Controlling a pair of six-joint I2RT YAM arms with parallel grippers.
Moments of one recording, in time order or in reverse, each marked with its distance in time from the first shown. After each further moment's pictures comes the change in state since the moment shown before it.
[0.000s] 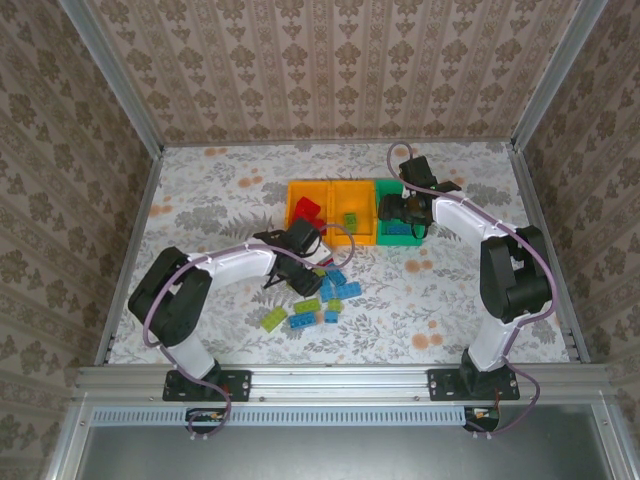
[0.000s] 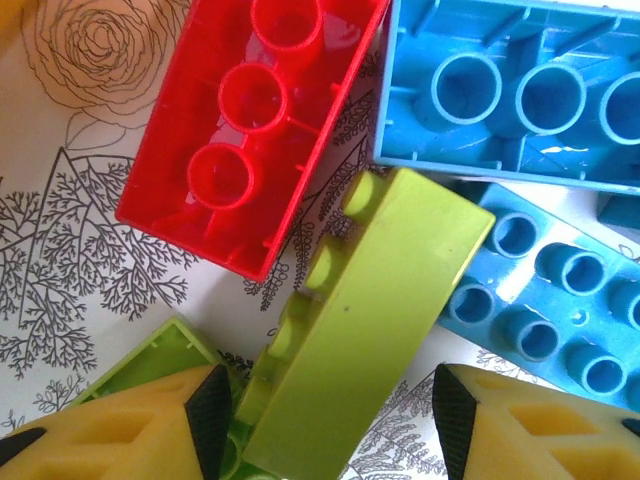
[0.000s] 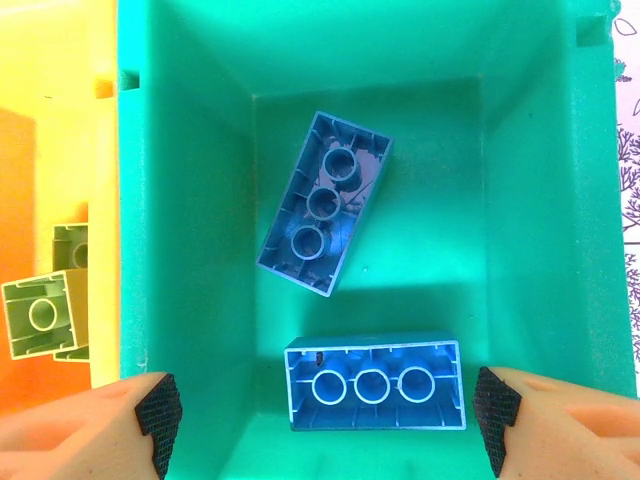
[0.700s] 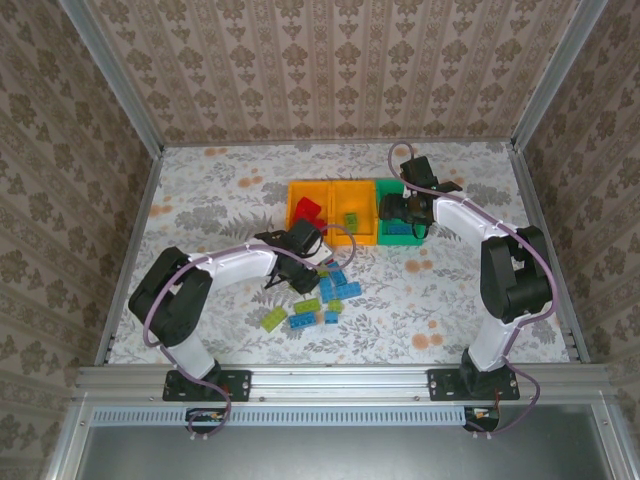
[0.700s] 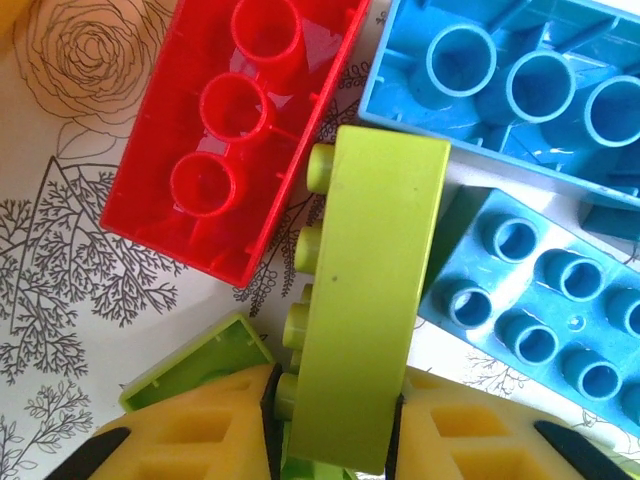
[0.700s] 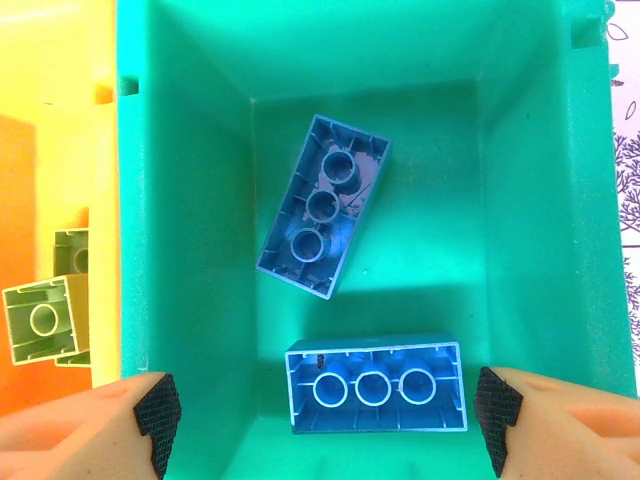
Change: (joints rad) left arm -0.011 -0.003 0.001 0.002 -0.002 -0.010; right arm -0.005 -0.002 -0.005 0.007 0.000 0.000
